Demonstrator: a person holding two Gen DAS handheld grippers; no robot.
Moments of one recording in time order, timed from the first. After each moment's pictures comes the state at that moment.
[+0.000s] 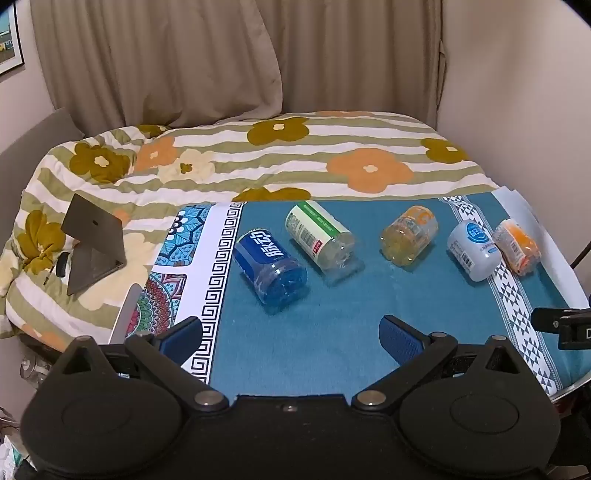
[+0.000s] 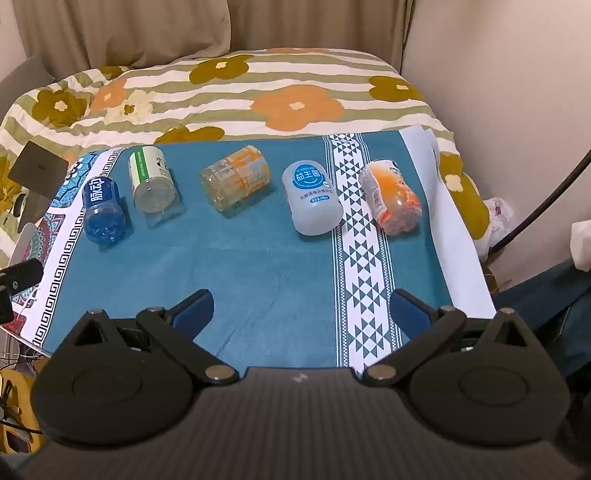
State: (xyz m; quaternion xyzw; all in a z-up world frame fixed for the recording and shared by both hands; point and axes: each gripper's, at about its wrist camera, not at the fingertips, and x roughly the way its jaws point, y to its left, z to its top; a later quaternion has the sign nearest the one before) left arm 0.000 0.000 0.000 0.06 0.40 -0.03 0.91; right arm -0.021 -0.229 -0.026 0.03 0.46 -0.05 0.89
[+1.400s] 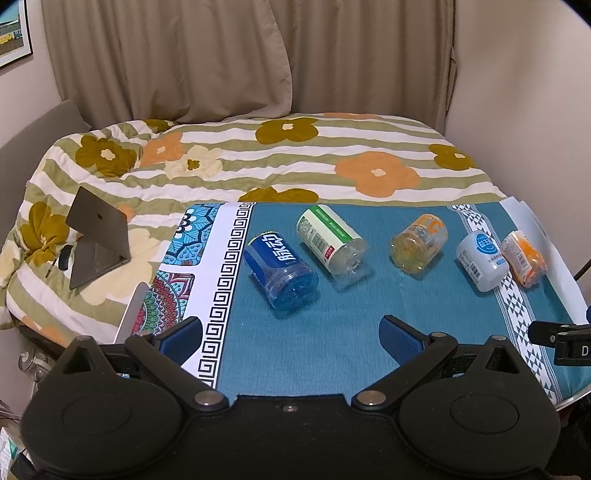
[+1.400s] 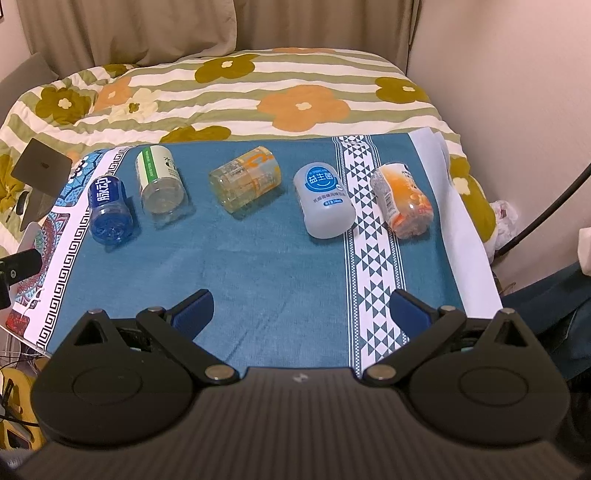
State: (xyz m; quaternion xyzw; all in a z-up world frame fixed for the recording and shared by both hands) left arm 0.008 0.011 0.003 0.05 0.41 -0.02 0.91; right arm -0.015 -0.214 -0.025 0.03 0.46 -0.05 0.89
